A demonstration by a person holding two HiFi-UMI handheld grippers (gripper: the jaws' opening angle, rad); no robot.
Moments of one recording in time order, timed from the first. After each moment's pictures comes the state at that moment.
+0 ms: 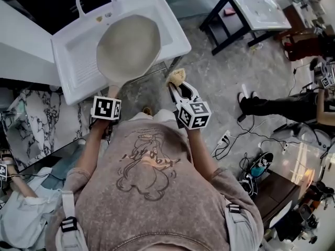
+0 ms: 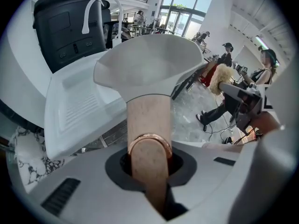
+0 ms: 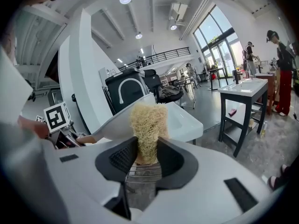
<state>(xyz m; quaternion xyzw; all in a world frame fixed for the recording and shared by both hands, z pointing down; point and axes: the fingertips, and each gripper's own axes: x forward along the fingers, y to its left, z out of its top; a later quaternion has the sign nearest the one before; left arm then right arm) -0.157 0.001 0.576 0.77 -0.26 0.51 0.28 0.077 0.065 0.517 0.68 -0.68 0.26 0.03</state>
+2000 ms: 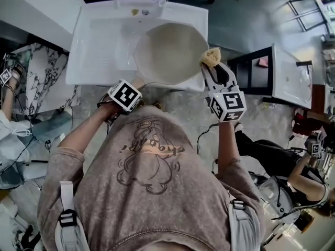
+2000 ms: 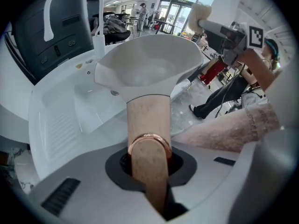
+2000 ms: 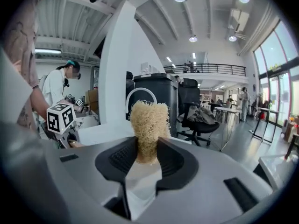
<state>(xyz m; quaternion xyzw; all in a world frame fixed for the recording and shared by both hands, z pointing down) -0.043 -0.054 0.588 0.75 -0.22 0.54 0.29 0.196 -0.145 0.410 0.51 -0.84 0.06 0.17</state>
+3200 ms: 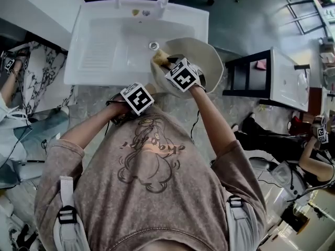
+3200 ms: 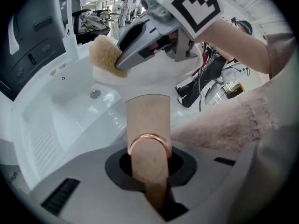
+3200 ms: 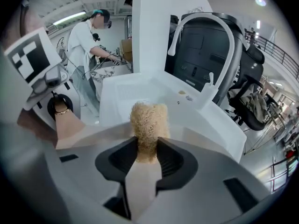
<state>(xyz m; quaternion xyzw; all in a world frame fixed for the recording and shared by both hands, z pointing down) 0.002 -0.036 0.599 0.77 -0.13 0.56 0.27 0.062 -0.181 0.567 0.25 -0.84 0.11 0.47</state>
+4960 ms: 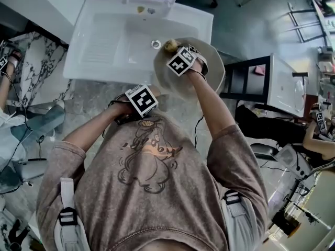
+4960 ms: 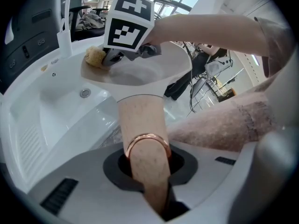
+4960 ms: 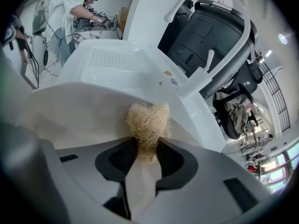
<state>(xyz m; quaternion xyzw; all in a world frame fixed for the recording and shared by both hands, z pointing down) 0.020 -0.012 0.603 0.78 -0.10 0.54 0.30 0.109 -0.260 0.630 0.30 -0.75 0.00 0.59</state>
